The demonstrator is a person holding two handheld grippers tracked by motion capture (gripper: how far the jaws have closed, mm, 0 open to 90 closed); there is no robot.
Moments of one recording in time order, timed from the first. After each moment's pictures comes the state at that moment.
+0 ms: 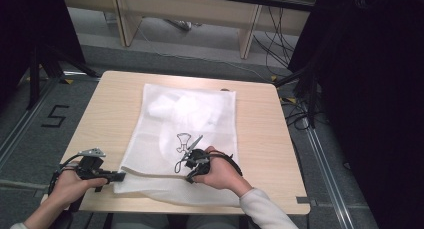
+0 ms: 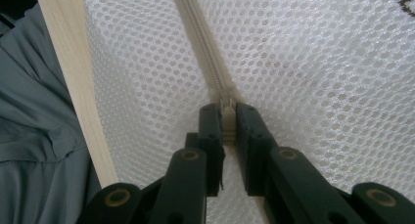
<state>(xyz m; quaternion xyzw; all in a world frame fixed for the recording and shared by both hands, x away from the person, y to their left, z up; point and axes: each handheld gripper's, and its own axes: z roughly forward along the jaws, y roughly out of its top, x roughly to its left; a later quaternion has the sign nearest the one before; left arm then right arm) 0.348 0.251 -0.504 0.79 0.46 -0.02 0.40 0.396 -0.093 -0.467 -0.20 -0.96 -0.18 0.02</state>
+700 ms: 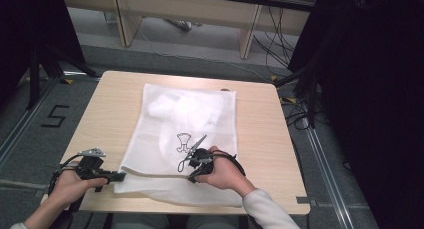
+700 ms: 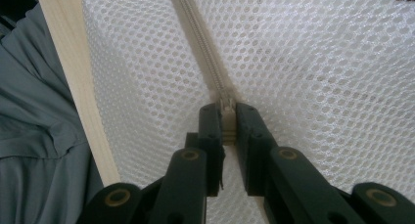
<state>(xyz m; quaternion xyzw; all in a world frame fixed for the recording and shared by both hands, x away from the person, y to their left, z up) 0.347 0.249 -0.505 0.79 0.46 -0.01 0.41 0.397 -0.101 -0.465 -0.21 -0.96 -0.18 0.02</state>
